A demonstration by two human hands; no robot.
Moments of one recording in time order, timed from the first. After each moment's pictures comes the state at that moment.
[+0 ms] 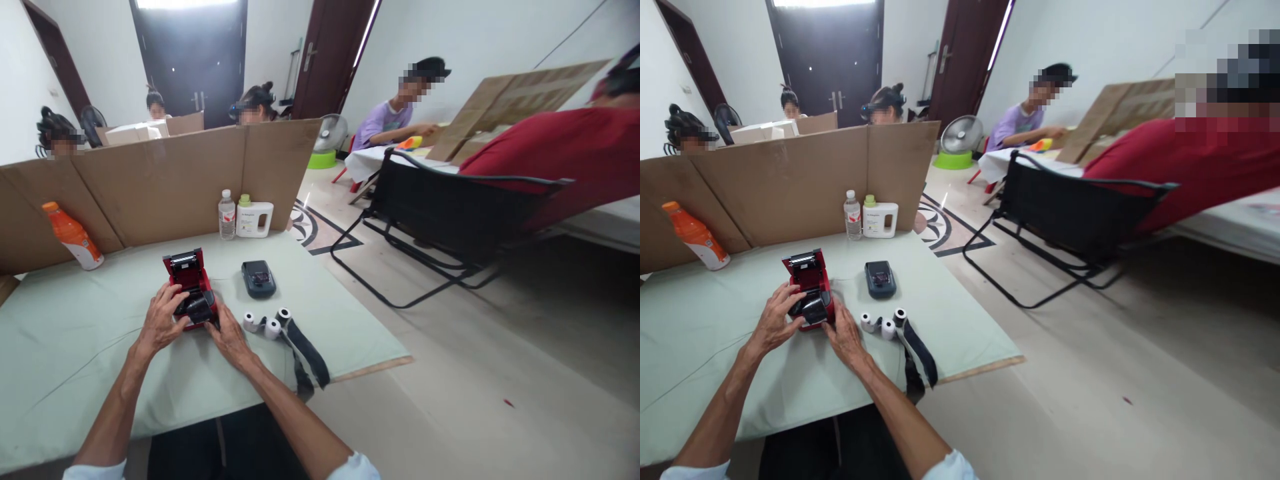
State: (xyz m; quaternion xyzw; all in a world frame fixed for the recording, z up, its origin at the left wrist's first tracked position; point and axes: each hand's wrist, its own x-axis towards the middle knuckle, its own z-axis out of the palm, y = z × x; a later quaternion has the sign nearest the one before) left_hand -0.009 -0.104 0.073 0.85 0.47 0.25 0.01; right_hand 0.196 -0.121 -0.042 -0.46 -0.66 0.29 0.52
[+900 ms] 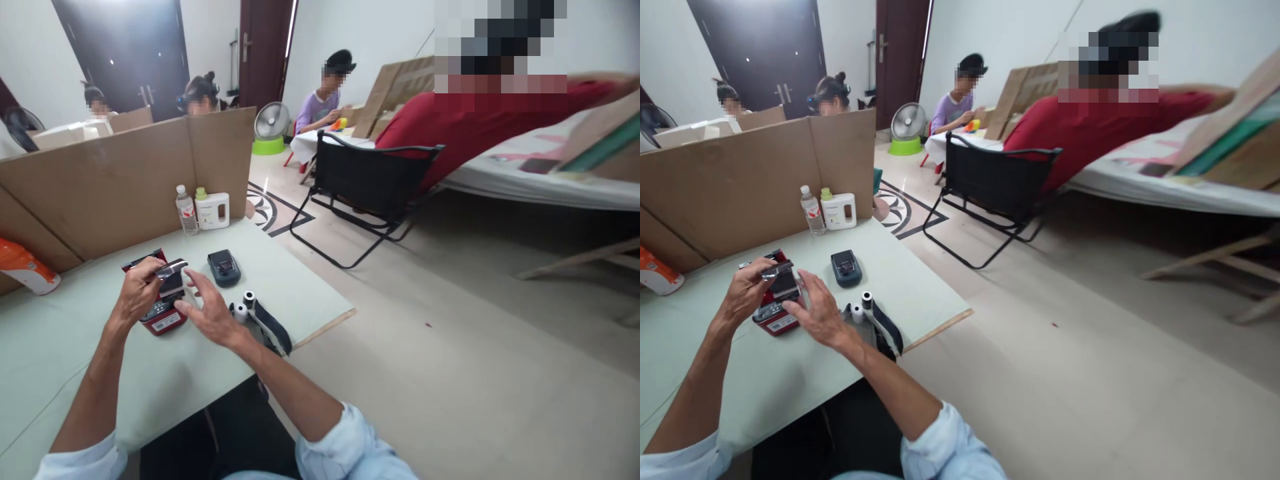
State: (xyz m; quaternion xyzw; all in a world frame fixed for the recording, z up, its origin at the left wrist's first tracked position) left_hand 0.069 -0.064 0.177 0.84 0.36 0.36 0.18; right_hand 0.239 -0.135 0.080 -0.43 -0.64 0.25 0.58
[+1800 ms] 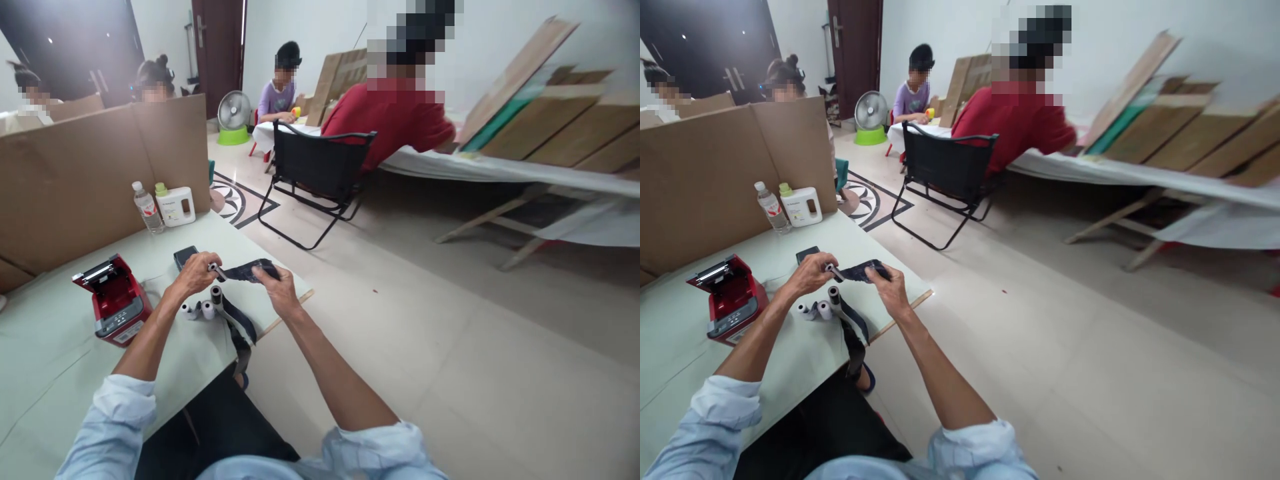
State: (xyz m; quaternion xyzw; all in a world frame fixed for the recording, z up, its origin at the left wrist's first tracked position) left_hand 0.258 -0.031 0.106 0.94 0.28 0.13 0.18; right_hand 0.430 -0.170 0.030 -0.52 -0.34 0.29 0.73
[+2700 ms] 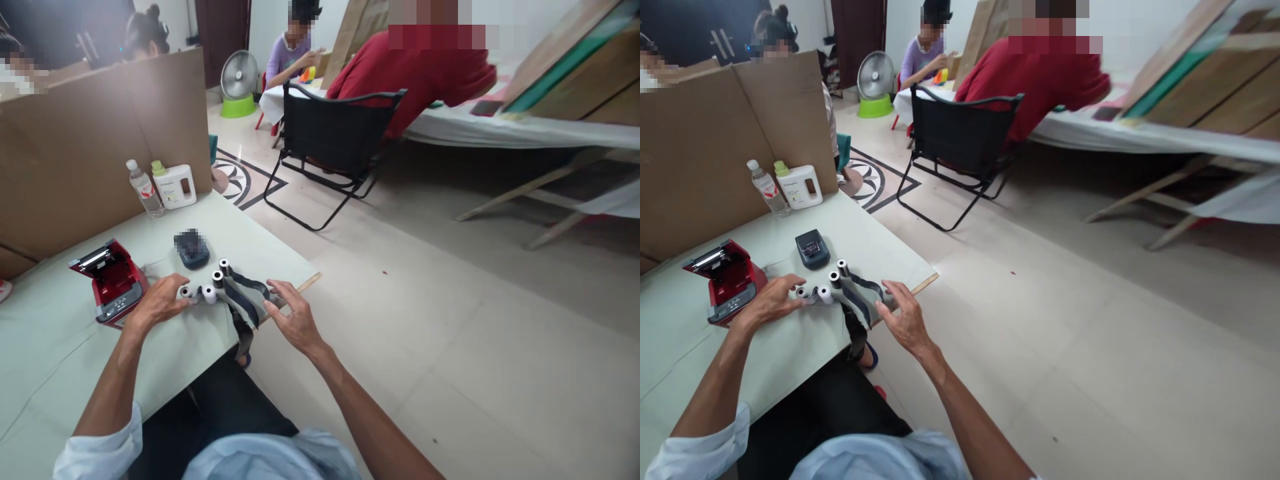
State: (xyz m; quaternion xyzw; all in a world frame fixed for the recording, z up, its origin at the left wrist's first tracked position) left_hand 0.151 -0.069 0.097 0.91 0.38 0.00 0.19; right_hand 0.418 -0.255 -0.030 -0.62 -0.54 0.08 0.56
